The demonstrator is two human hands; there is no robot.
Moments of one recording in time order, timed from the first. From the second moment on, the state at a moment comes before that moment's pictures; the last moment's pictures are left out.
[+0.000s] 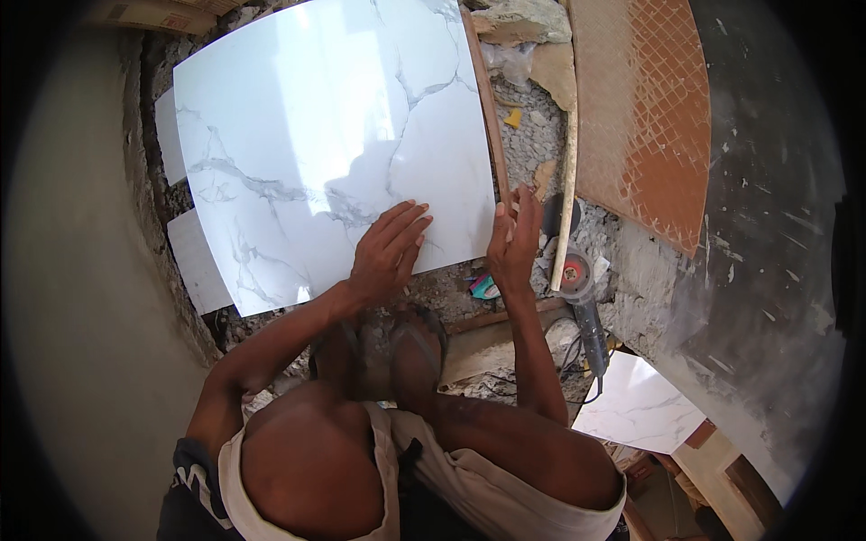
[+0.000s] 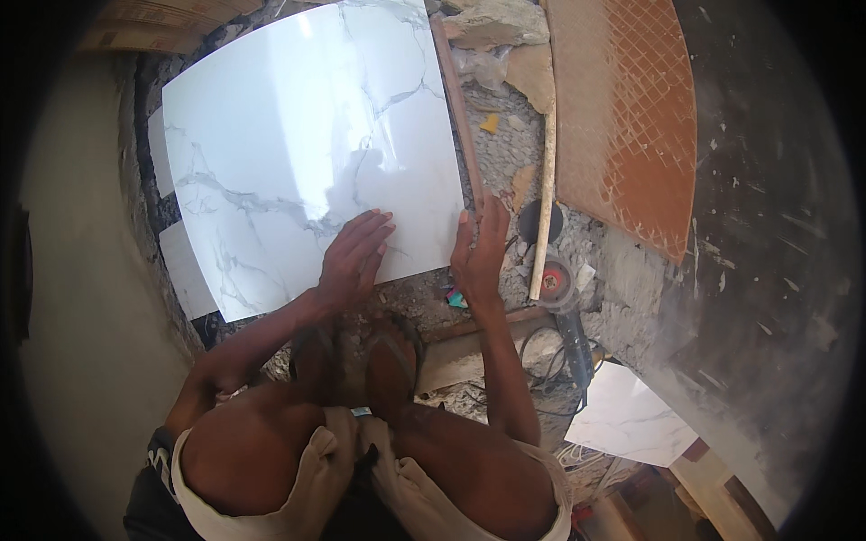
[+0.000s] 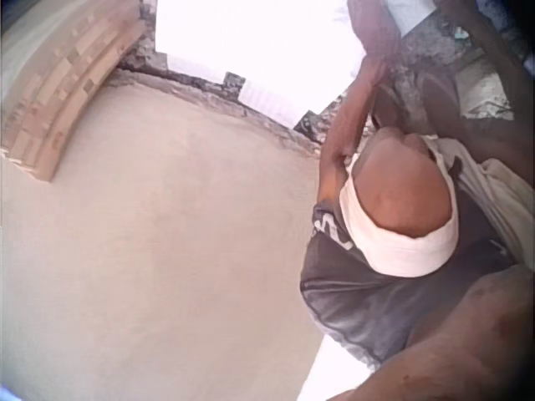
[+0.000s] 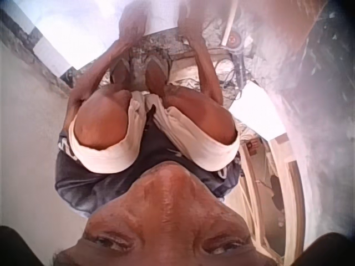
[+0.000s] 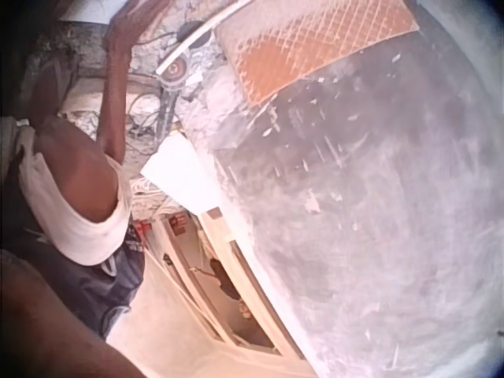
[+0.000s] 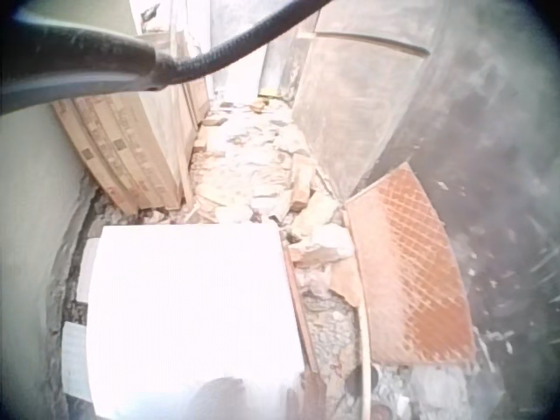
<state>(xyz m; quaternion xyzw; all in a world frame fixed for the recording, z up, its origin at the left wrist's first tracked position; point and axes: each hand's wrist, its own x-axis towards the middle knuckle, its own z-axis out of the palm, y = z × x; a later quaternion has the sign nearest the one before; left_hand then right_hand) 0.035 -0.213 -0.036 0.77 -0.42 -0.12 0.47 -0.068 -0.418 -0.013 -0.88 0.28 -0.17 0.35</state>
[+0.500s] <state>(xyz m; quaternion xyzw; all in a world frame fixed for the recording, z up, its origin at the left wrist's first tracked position) 0.080 -0.145 -0.063 0.85 -0.17 0.01 0.50 -0.036 -0.509 -0.043 -0.90 0.26 -0.25 0.24</state>
